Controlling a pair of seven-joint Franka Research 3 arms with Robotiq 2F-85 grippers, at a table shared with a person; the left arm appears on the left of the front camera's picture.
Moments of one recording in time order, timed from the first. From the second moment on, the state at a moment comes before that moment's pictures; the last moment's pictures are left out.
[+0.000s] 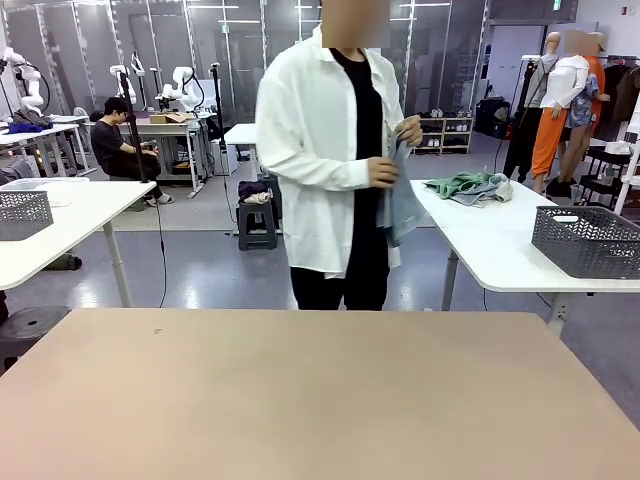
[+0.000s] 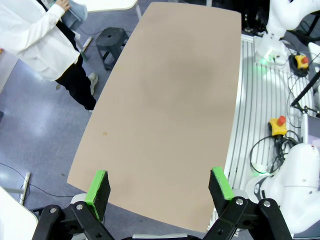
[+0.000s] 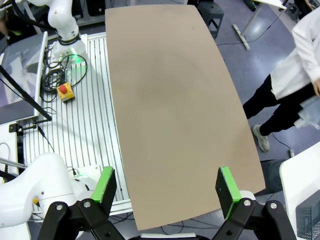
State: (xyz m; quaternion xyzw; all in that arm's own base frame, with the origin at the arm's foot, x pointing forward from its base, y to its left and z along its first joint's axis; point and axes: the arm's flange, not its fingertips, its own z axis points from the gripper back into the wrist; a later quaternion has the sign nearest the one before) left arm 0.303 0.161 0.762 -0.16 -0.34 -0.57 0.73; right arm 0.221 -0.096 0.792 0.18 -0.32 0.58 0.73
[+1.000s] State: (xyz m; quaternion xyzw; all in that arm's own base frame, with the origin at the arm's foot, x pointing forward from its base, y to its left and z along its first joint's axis) left arm 0.303 0.161 0.762 -0.16 -0.34 -0.57 0.73; right arm 0.221 -0.096 0.792 0.18 -0.32 0.58 0.73
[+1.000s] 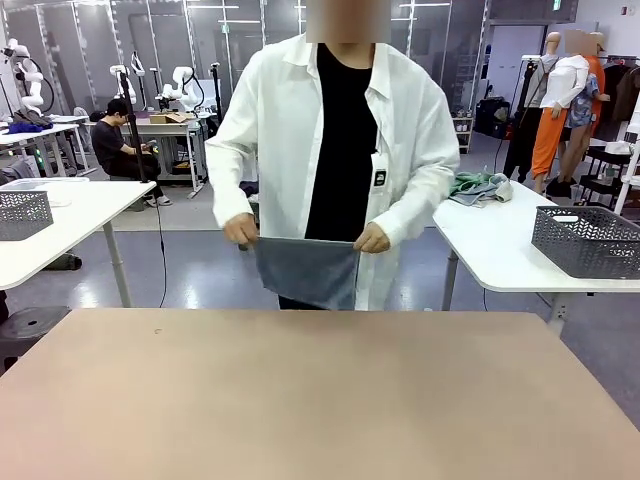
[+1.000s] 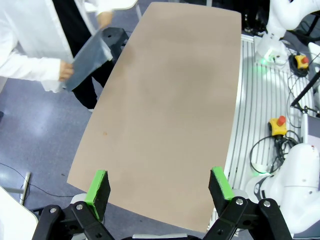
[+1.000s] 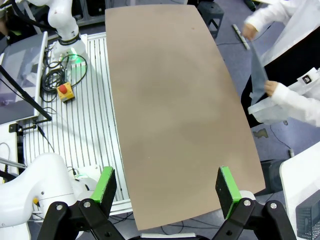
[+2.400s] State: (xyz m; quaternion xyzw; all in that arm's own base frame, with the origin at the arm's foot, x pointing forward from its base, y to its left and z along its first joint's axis) left arm 0.303 0.161 0.762 -0.16 -0.34 -0.57 0.73; right arm 0.221 -0.096 0.792 0.18 -0.32 0.58 0.73
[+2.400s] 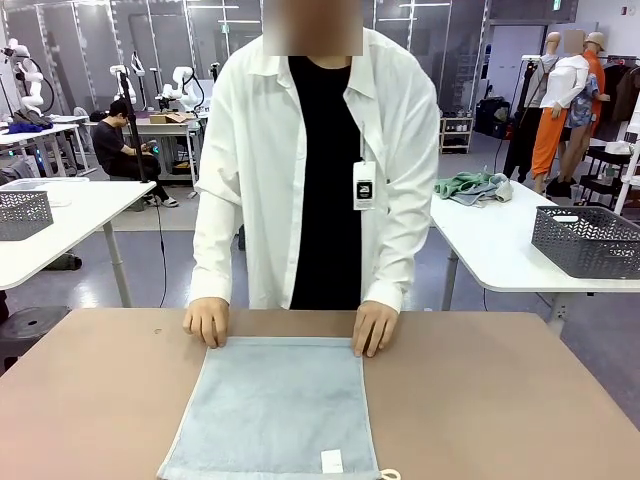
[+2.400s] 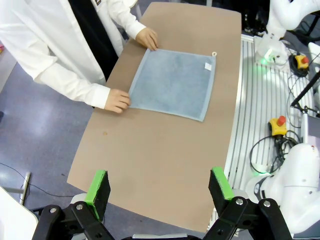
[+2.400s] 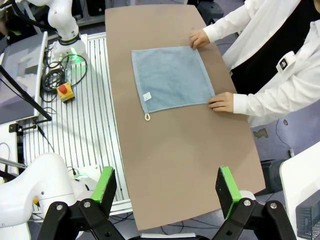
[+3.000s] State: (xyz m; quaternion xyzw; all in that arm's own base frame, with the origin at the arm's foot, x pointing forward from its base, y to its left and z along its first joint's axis) left arm 0.303 0.161 0.762 -0.16 -0.34 -0.57 0.73; right arm 0.221 -0.096 0.792 0.18 -0.32 0.58 0.73
